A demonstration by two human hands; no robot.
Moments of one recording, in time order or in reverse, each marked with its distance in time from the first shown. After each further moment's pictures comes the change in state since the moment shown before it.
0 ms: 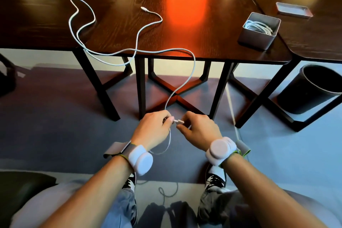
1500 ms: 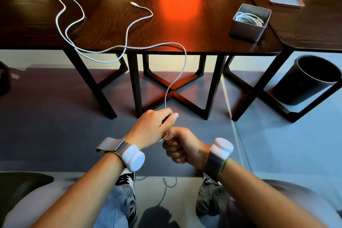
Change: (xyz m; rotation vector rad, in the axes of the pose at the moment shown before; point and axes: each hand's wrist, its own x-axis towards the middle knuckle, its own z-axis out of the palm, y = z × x) left_hand -0.006 0.004 0.006 -0.101 -0.026 0.297; right_hand -0.040 -0.031 0.006 1.234 -0.736 0.325
